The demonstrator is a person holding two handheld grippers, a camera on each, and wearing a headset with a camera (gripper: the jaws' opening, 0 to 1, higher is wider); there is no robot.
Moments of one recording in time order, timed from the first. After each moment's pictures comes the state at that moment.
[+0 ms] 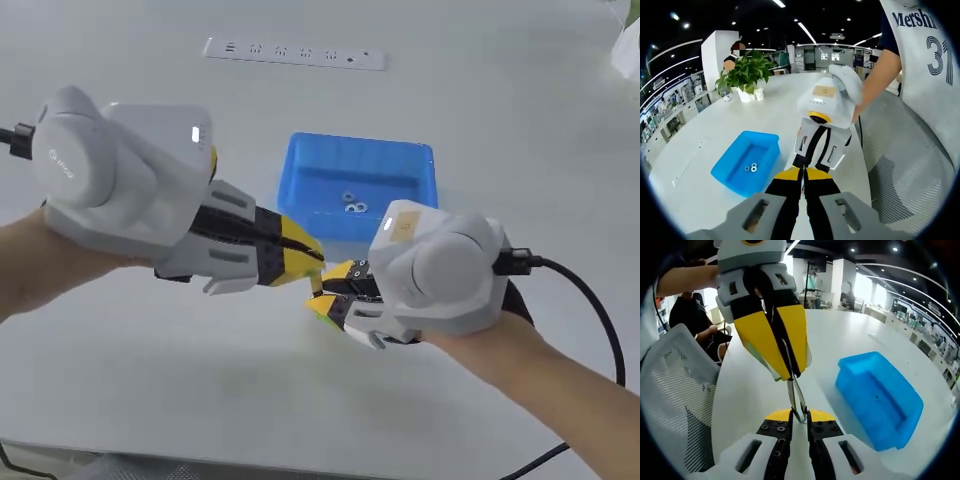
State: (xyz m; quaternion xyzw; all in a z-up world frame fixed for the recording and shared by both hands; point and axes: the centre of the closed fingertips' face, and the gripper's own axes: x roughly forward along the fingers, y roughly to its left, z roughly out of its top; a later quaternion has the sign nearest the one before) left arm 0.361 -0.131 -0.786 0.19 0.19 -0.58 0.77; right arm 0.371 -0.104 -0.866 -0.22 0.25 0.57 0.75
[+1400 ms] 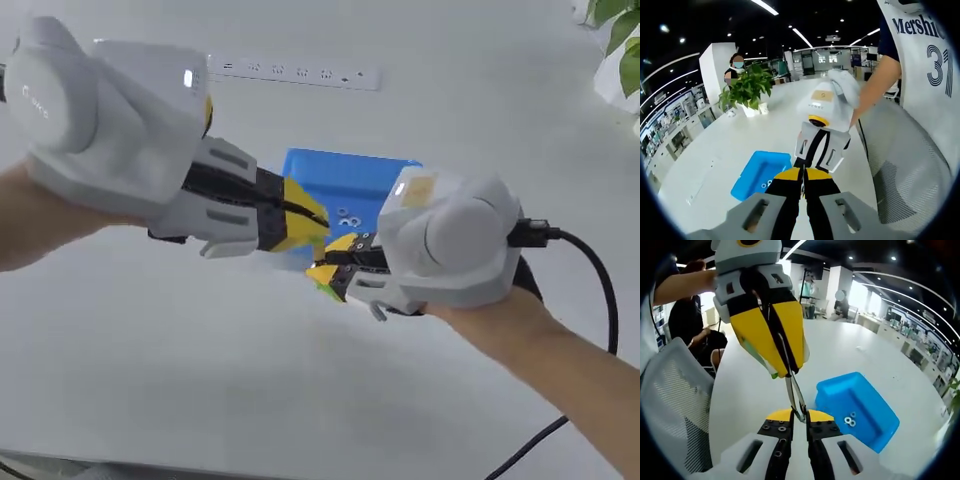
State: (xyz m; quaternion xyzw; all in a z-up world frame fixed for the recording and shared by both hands) left arm 0.381 -0.133 -0.733 0.22 0.14 -0.58 0.78; right arm 0.402 -0.106 -0.815 -0.23 0.21 0.55 0.78
